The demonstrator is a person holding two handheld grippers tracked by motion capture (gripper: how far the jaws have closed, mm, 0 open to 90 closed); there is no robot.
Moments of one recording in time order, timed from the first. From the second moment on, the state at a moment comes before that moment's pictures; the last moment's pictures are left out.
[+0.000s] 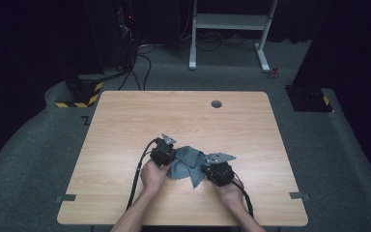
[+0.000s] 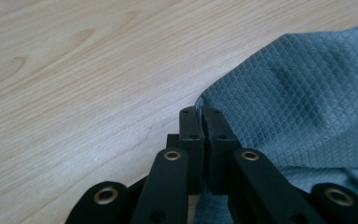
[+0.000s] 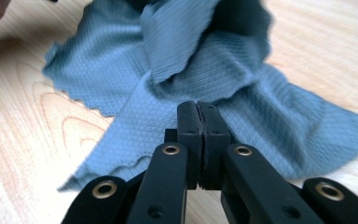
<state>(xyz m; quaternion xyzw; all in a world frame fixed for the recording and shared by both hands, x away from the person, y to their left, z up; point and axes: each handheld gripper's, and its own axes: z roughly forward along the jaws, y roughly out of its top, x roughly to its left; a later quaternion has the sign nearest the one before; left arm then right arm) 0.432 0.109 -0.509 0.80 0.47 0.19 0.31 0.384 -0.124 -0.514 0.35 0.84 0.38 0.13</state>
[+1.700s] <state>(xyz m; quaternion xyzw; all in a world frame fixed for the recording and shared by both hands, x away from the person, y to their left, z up) 0.429 0.050 -0.498 0.85 0.37 0.15 0.36 0.375 -0.165 -0.518 0.36 0.85 0.34 0.17</state>
